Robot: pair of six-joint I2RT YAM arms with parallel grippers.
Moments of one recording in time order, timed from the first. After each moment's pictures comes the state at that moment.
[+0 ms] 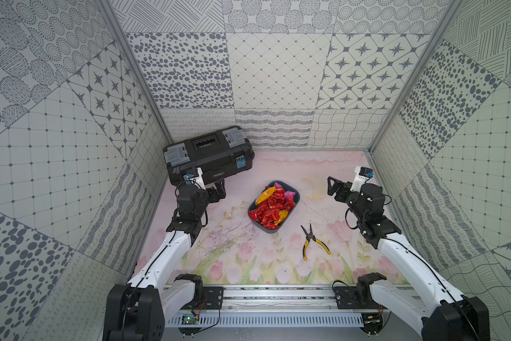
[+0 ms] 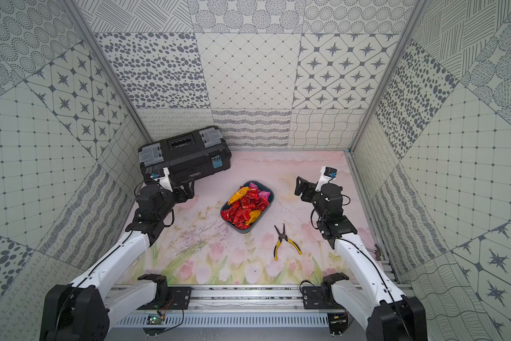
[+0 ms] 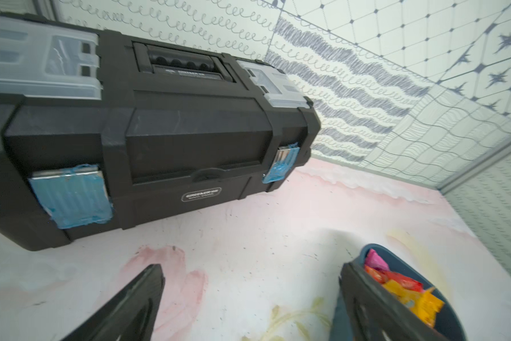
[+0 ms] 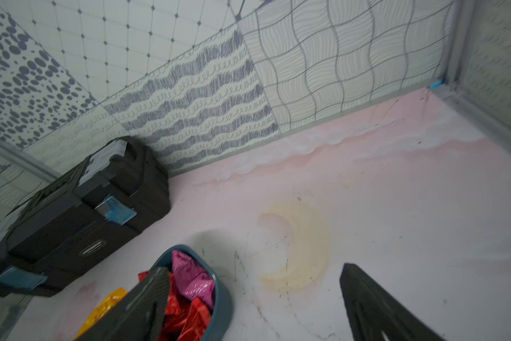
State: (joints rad) left arm -0.06 1.05 0.61 0.17 0.11 -0.34; right arm 0.28 0.98 0.66 -0.01 0.02 0.50
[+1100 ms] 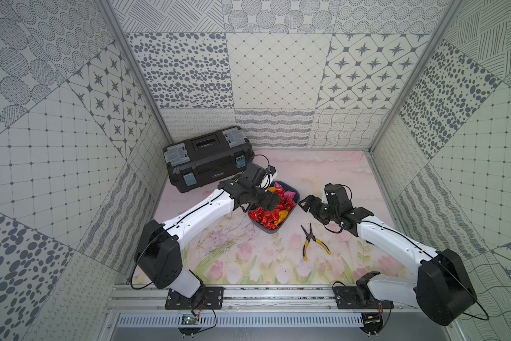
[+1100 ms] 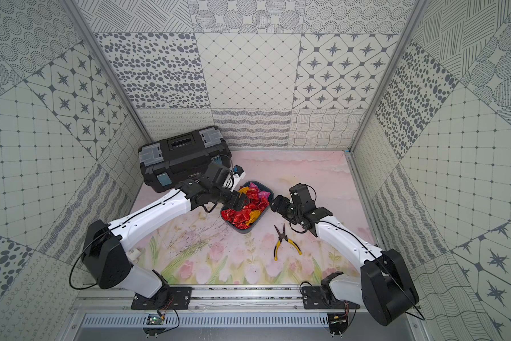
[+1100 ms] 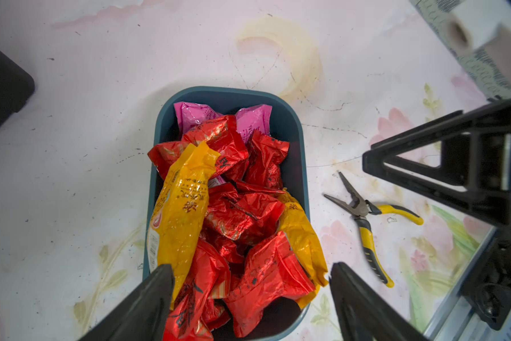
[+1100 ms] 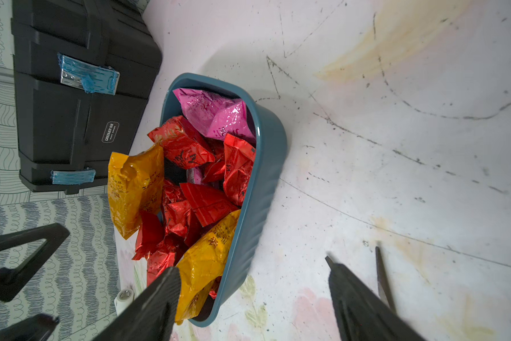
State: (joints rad) left arm -0.62 1.60 1.35 -0.63 0.12 -0.06; right arm 0.46 1.25 0.74 -0.26 -0.18 0.91
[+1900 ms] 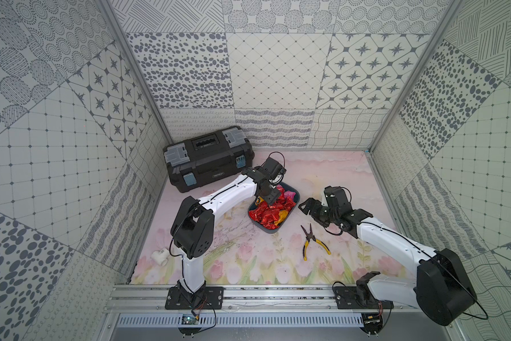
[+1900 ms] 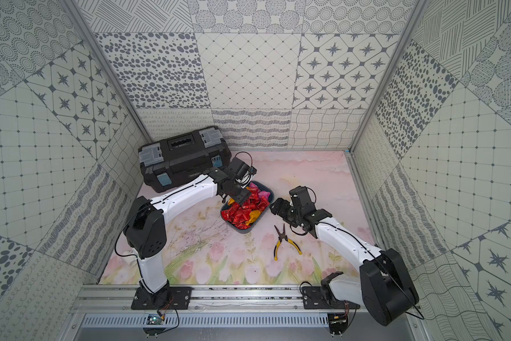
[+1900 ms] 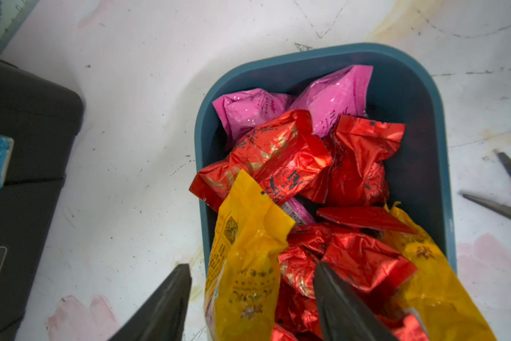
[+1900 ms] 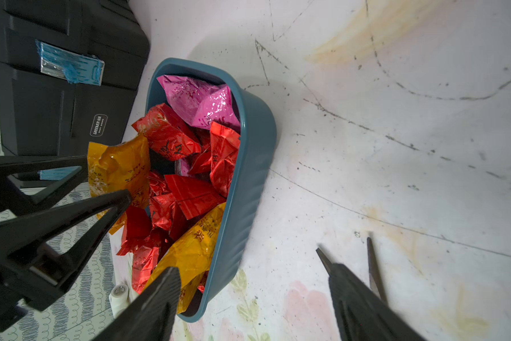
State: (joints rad) left arm -0.63 1.92 1.62 -0.81 -0.13 0.15; right arm 0.46 1.25 0.71 -0.26 -0.19 0.91
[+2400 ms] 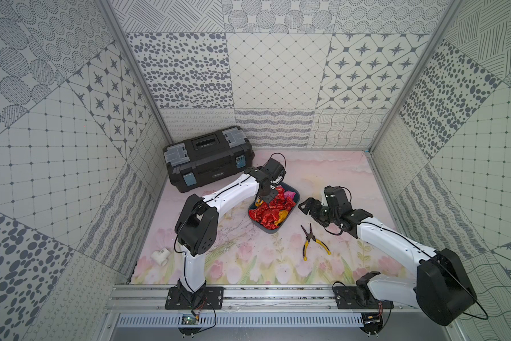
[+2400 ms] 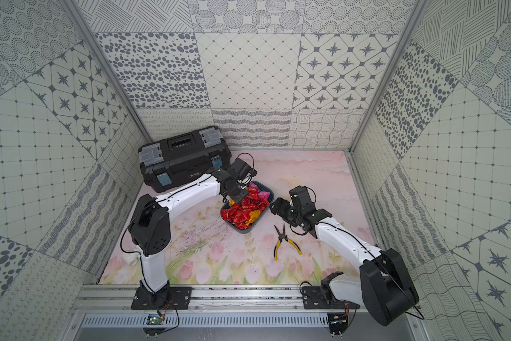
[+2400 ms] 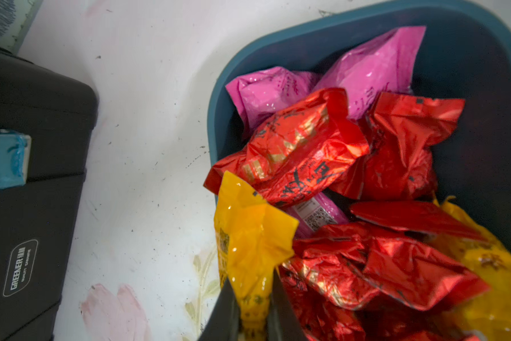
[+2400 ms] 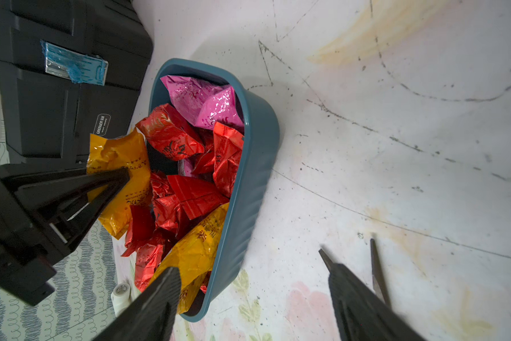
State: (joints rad) left arm -0.63 1.95 1.65 -0.84 -0.20 0.19; right arm 0.46 1.25 0.71 -0.25 -0.20 0.91
